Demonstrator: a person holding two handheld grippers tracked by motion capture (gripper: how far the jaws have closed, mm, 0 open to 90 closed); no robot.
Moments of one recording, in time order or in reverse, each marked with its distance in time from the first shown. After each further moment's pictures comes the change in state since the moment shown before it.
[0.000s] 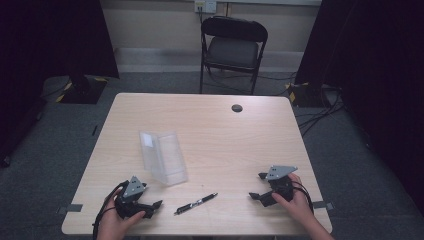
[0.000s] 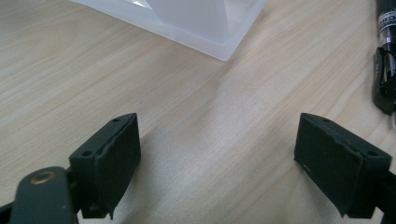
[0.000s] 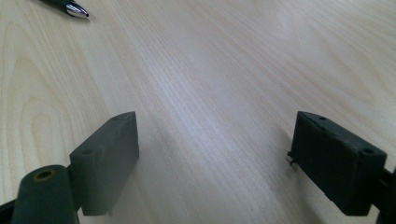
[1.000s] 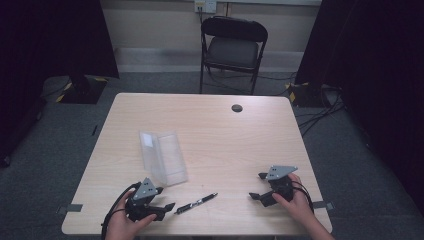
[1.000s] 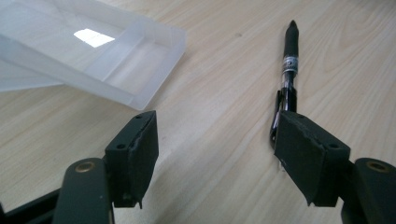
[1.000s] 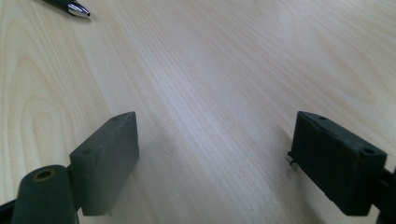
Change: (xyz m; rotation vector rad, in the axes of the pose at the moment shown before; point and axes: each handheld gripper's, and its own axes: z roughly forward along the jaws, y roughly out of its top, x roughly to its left) left arm -0.035 0.029 -0.004 -0.040 -0.112 0.034; right arm -0.001 0.000 0.000 0.000 0.004 -0.005
